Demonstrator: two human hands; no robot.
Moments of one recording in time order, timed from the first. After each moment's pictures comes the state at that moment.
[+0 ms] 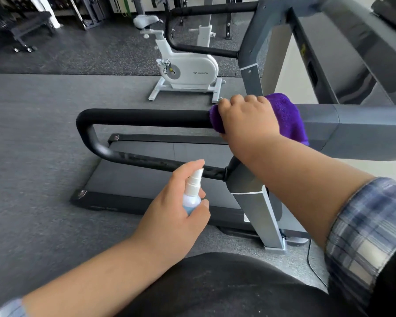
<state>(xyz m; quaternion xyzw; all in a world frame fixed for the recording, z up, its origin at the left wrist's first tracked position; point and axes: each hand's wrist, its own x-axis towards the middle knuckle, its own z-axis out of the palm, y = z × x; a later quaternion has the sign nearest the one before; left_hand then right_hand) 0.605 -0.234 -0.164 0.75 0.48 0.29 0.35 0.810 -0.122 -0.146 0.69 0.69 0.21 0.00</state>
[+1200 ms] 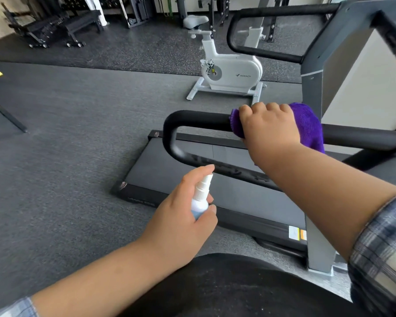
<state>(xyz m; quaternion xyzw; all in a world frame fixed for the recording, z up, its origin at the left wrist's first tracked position) 0.439 -0.181 -0.161 0.74 0.51 0.29 0.33 0.652 -0.058 -0.141 0.68 0.71 0.18 0.01</state>
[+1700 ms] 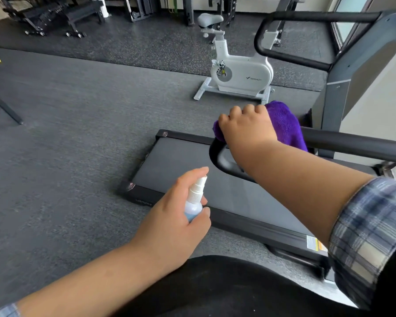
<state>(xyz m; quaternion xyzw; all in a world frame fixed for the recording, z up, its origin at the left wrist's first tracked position) 0.297 -0.123 -0.168 0.73 0.52 0.30 0.33 0.483 0.013 -0.137 0.63 0.74 0.19 0.12</state>
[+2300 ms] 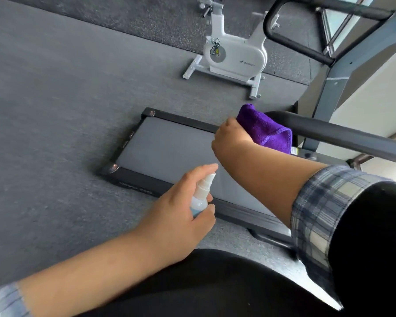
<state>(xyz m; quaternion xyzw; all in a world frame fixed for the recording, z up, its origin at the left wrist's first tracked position) 0.236 -0.086 -0.199 0.73 0.48 0.29 0.39 0.394 0.064 -0.201 0.44 0.74 0.24 0.45</state>
